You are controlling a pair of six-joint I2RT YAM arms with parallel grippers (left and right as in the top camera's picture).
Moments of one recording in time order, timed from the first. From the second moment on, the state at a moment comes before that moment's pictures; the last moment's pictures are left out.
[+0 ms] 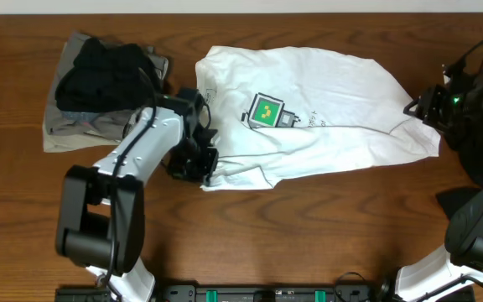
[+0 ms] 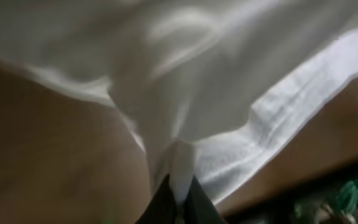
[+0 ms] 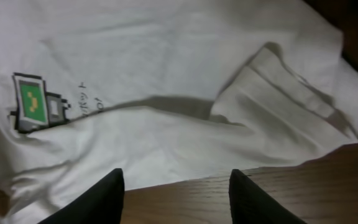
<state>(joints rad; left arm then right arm) -0.26 1.82 1.26 -1.22 0.34 -0.01 -0.37 1.82 1.55 -1.10 -0.38 0.05</state>
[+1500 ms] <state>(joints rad) -0.22 1.64 1.33 -1.41 0.05 -0.08 -0.36 1.82 1.18 -0.77 -0.25 0.19</state>
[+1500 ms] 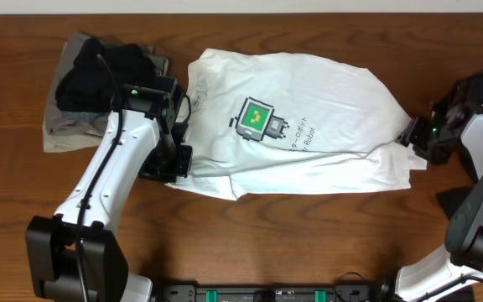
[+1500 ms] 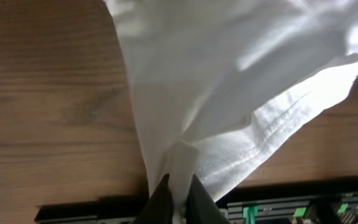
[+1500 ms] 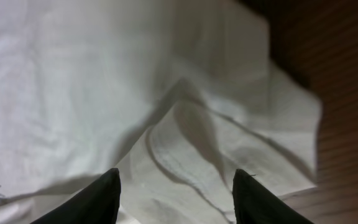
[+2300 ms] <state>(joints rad) -0.22 1.64 1.33 -1.39 0.05 -0.09 -0.43 1.70 1.12 -0.93 -0.28 0.21</state>
